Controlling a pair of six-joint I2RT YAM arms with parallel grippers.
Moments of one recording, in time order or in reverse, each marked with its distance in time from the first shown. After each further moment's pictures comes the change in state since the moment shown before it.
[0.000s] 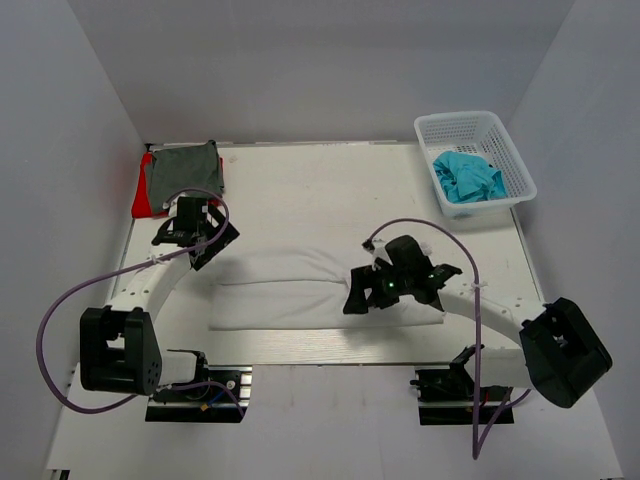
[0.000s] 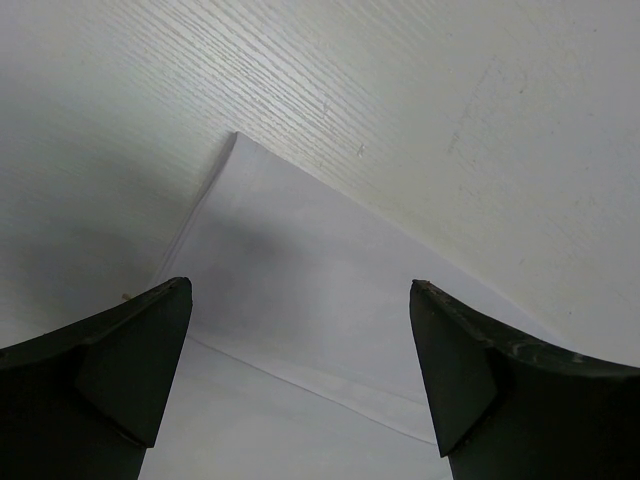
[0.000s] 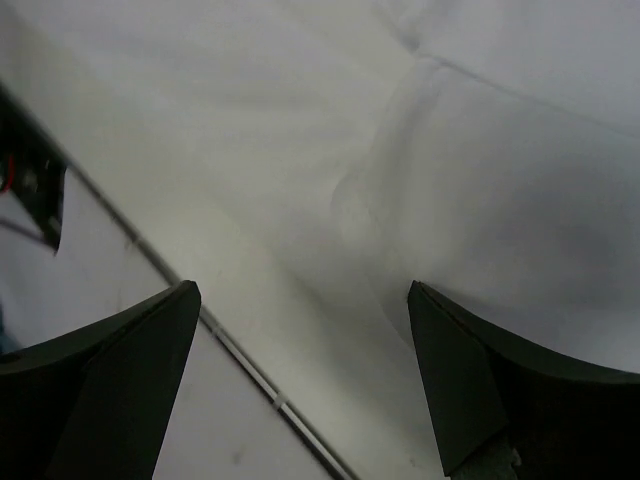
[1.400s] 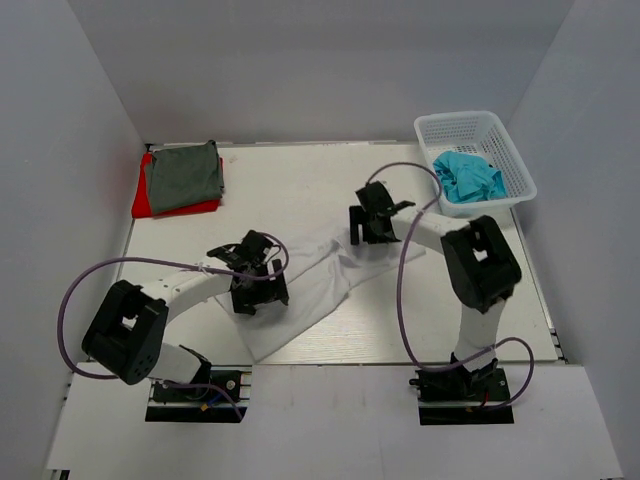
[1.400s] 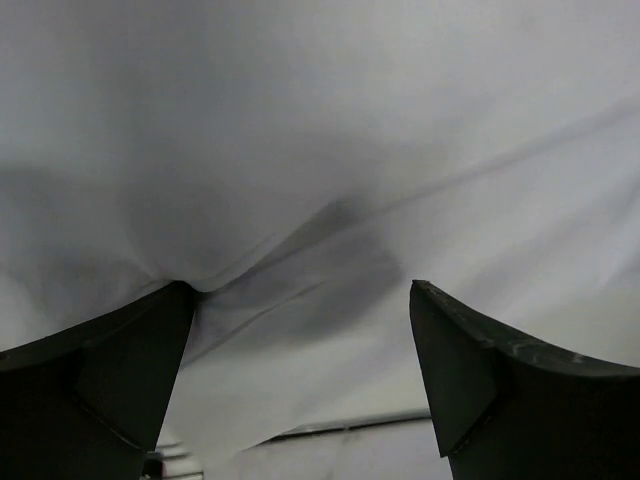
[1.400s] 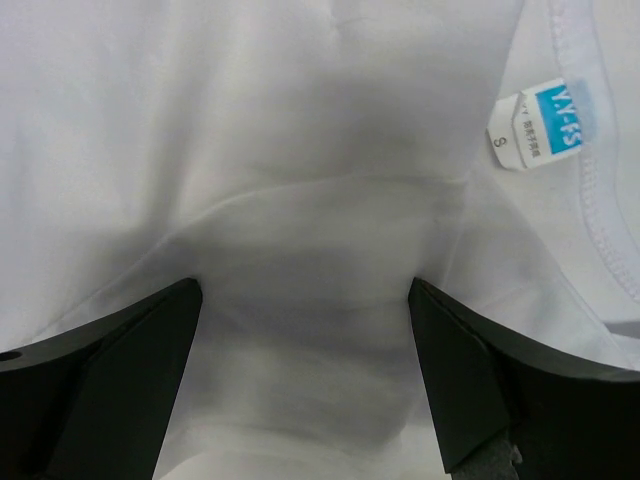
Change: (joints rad) left arm -0.430 0.117 -0.129 -0.138 0.157 0.004; right arm -0.106 0.596 0.563 -0.202 0.631 0.002
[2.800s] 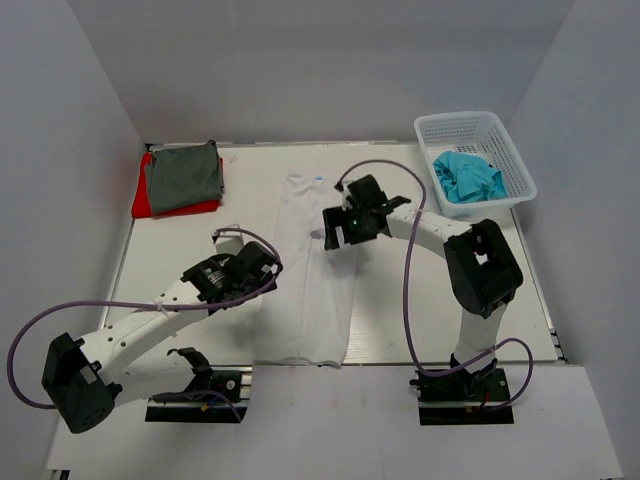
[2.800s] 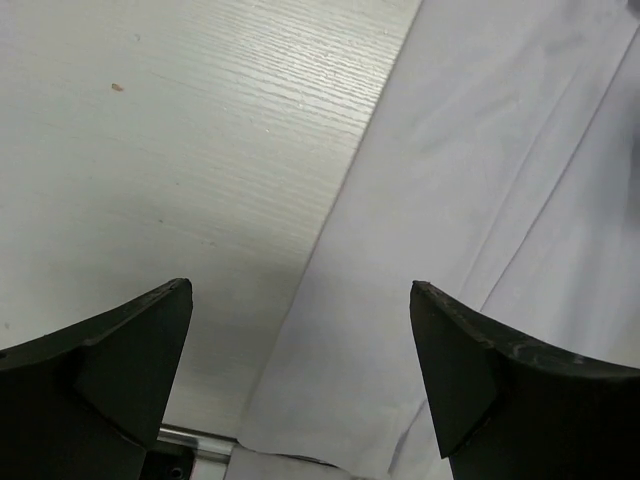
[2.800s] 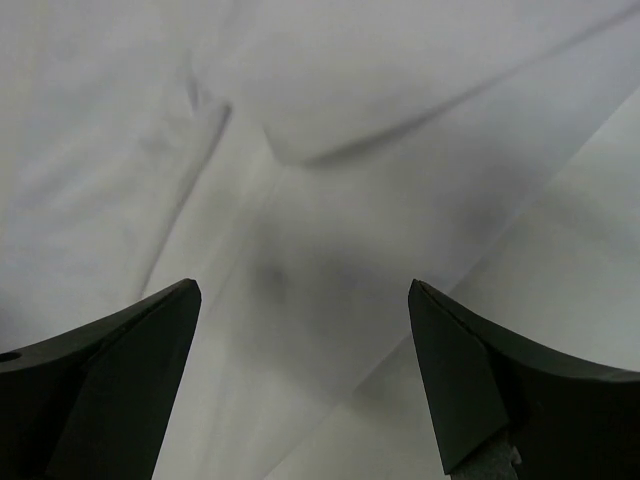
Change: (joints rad) left arm -0.285 -0.340 0.129 -0.324 -0.585 -0.259; right arm 0.038 0.013 0.176 0.009 -0.452 -0.181
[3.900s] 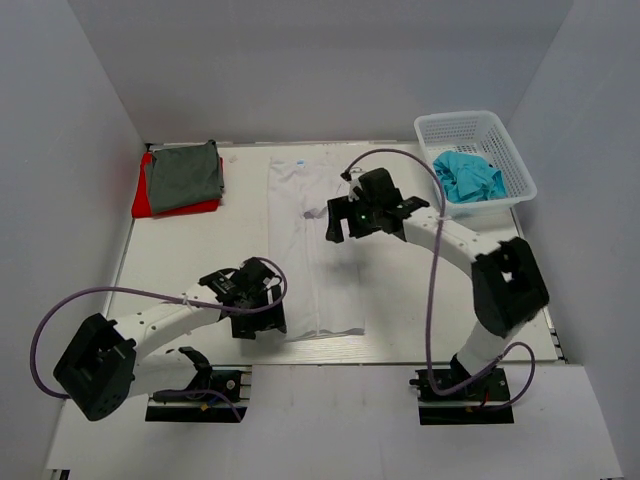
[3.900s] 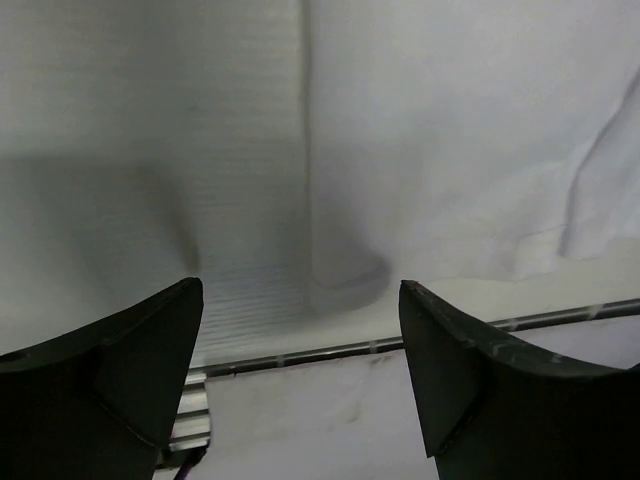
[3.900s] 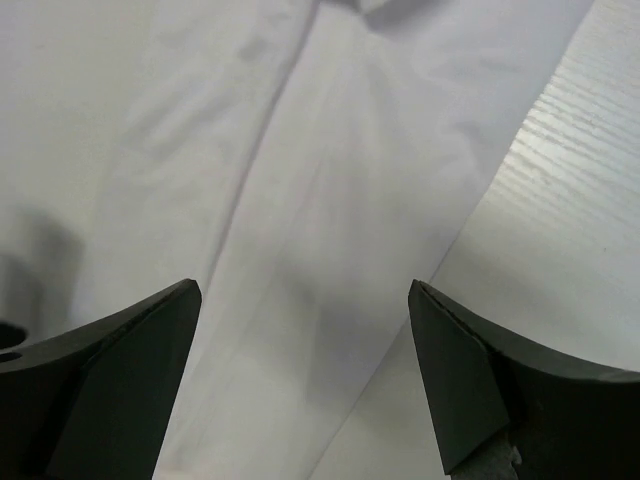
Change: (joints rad) left arm 0.093 0.106 -0.233 0.224 0.589 0.159; right arm 0.001 -0.092 -0.072 0.043 -0.015 -0.003
